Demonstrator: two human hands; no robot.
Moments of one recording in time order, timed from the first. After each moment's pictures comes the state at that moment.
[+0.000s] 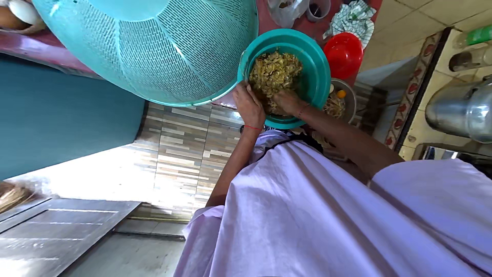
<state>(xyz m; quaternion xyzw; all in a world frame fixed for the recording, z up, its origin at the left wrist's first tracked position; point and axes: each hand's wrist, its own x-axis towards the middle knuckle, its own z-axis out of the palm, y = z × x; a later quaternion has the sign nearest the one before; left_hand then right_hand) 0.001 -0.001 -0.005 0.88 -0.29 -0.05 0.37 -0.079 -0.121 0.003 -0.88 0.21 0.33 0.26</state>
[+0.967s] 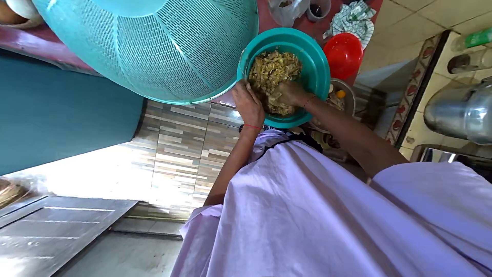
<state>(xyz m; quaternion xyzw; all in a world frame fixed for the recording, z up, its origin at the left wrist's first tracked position) -0.001 -0.002 -0.003 0.88 -0.28 -0.06 0.37 -0.083 -0.150 -0.005 -0.86 0.26 0.30 0.32</state>
